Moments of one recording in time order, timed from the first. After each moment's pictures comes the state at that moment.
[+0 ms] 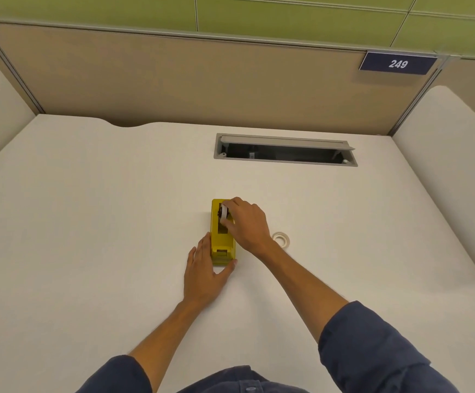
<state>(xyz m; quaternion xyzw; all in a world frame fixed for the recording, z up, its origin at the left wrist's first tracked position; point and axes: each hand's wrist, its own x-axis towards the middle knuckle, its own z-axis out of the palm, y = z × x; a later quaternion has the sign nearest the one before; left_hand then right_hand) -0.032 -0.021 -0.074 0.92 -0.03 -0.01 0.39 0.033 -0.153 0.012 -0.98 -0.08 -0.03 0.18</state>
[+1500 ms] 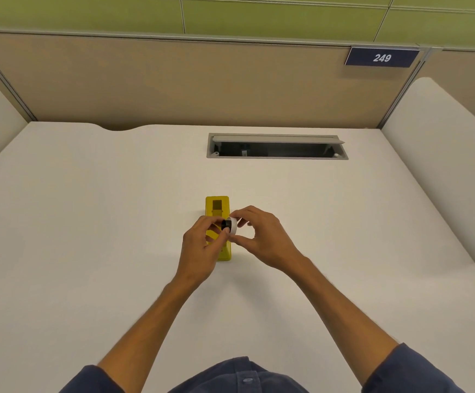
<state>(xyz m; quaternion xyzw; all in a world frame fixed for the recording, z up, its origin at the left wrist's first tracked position) -0.031 -0.027 0.022 0.82 -0.09 0.02 0.57 -0.037 -0.192 0.041 -0.92 -0.12 -0.05 0.37</state>
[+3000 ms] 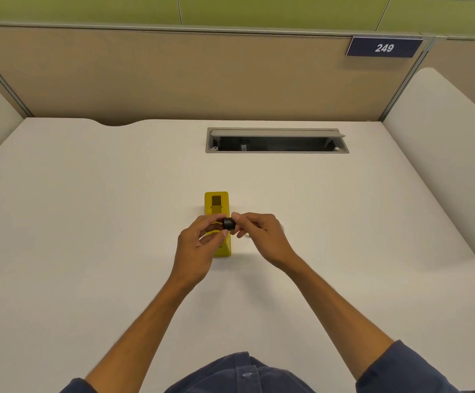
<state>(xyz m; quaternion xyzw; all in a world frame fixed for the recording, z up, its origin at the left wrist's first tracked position) -0.041 -0.021 0.033 0.75 -0.07 -0.05 0.66 -0.043 -0.185 0.037 -0.78 0.01 0.01 0.63</state>
